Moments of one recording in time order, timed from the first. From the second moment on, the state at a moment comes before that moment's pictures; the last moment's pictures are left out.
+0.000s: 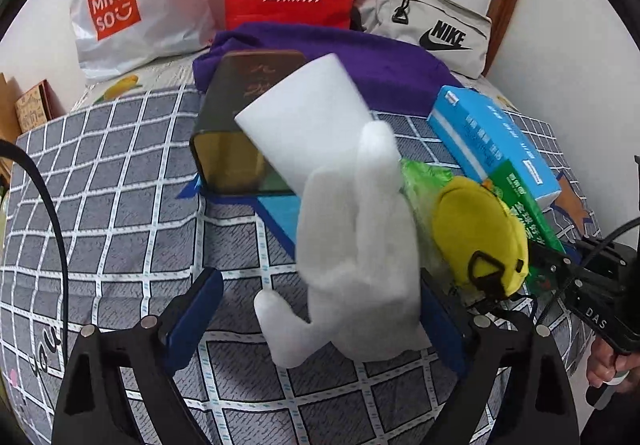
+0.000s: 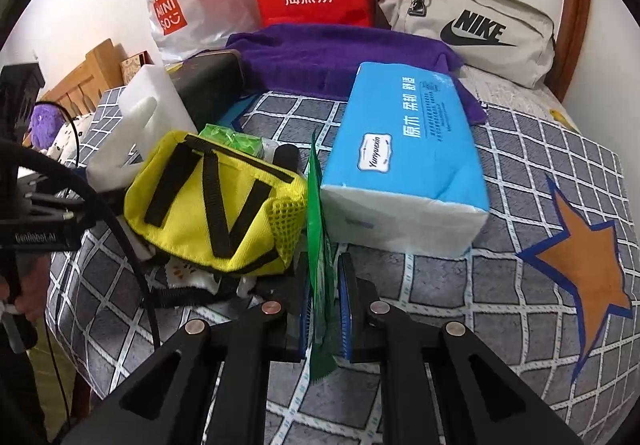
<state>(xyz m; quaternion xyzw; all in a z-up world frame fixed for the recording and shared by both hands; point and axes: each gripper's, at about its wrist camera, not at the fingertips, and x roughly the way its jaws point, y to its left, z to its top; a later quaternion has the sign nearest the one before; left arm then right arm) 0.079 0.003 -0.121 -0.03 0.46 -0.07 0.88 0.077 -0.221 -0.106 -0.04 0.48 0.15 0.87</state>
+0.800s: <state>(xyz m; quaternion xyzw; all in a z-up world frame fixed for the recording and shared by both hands) 0.053 0.019 -0.065 -0.02 0.40 -0.13 0.91 0.062 -0.231 -0.059 -0.03 0.44 0.16 0.88</state>
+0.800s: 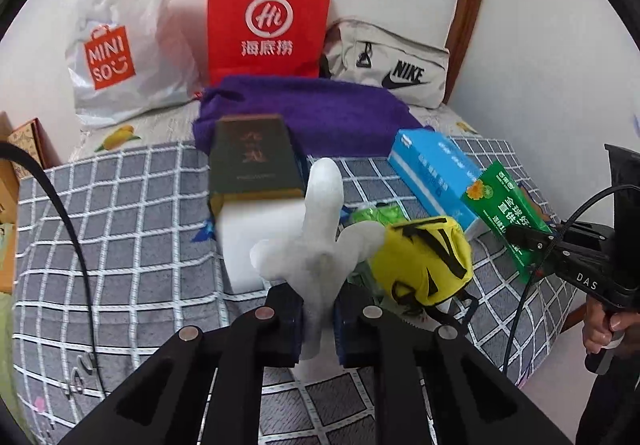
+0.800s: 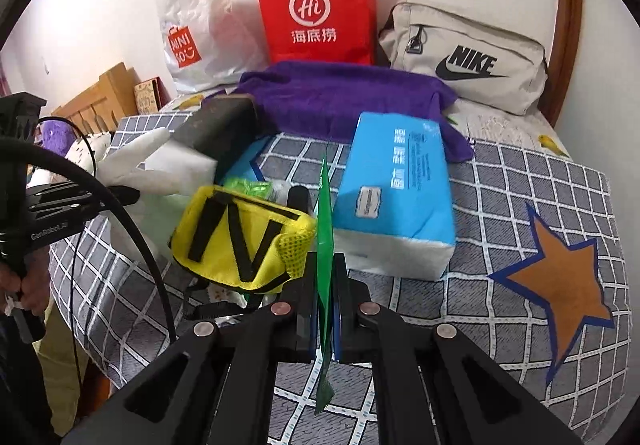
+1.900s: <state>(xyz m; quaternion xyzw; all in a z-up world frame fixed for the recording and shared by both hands) 0.152 0.086 -0.001 -0.02 0.38 -0.04 0.92 0.204 -0.232 -0.014 -0.02 0.42 0.14 0.90</state>
